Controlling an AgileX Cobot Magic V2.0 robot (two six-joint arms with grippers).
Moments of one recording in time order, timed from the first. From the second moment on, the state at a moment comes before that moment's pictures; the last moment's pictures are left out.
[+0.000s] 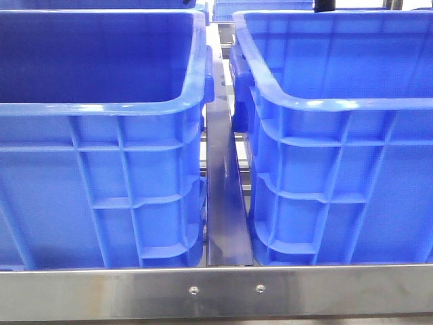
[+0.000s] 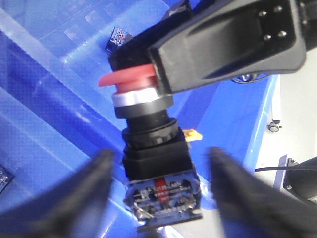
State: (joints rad) left arm -0.38 1.51 -1.38 -0.91 0.99 0.79; right arm 0.19 1.51 -1.03 1.77 0.91 -1.06
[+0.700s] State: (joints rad) left arm -0.38 1.51 -1.38 -0.91 1.01 0.79; right arm -0.20 1.51 -1.07 1.61 0.66 -1.58
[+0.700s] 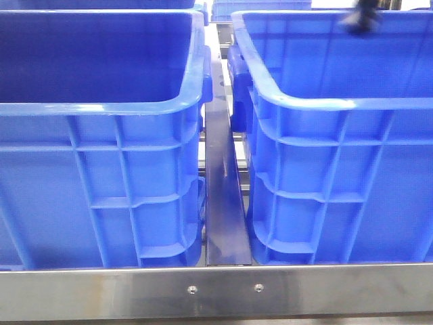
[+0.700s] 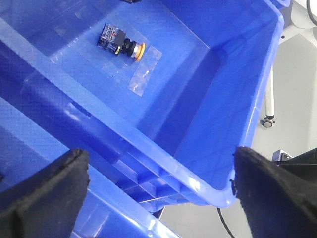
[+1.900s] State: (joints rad) left arm -0.38 1.51 -1.38 -0.91 1.00 0.79; right arm -0.21 1.80 -1.11 1.66 0.25 -1.68
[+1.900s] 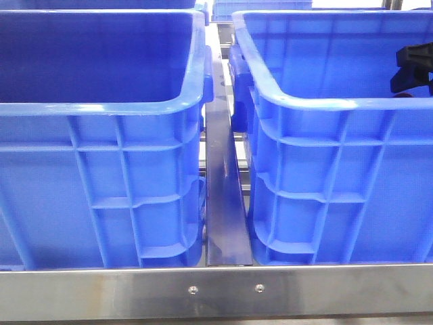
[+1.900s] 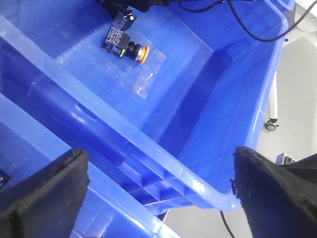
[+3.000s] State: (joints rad) left arm -0.38 1.23 -1.08 -0.16 0.62 0.08; right arm -0.21 0.83 -0.52 1.66 0.25 -1.68
